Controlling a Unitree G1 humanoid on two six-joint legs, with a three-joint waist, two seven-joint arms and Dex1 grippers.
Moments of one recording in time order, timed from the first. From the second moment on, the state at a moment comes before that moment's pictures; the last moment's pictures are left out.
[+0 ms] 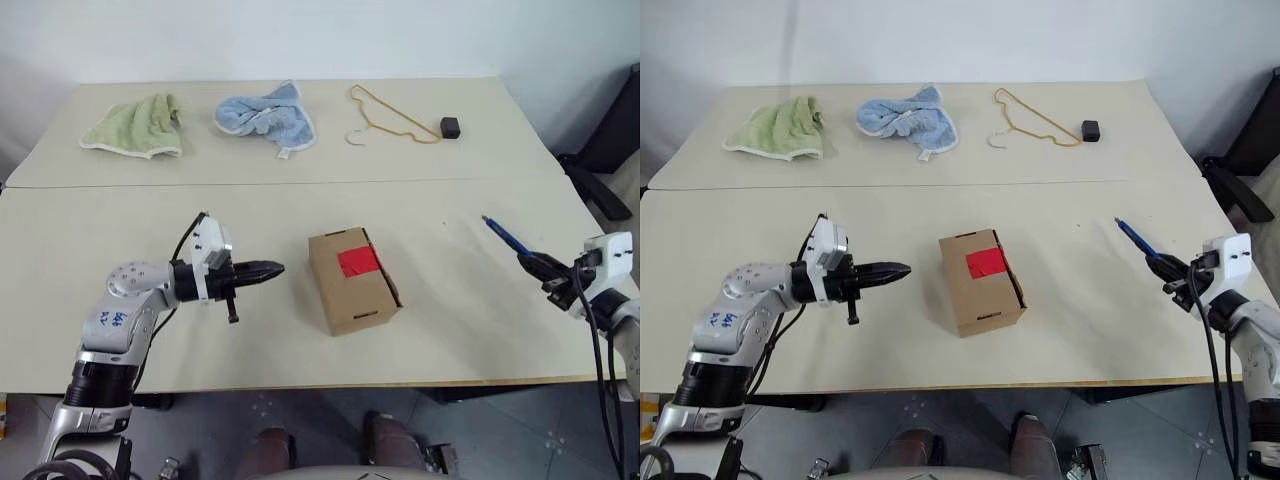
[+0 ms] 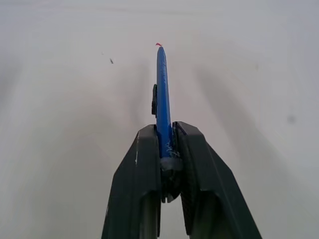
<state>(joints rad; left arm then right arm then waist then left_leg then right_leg) -0.35 0.60 0.06 -0.07 -0.43 0.40 -1.04 -0.21 -0.79 -0.33 0.35 0.59 0.29 0.75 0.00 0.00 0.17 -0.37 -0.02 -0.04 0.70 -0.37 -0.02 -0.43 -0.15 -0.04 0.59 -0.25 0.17</state>
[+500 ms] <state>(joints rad) -0.27 0.56 0.00 -0.19 -0.42 0.54 -0.84 -0.15 -0.83 -0.24 -0.06 0.59 0.36 0.95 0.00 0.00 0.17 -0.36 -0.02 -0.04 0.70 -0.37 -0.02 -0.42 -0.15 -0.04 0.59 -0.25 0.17</state>
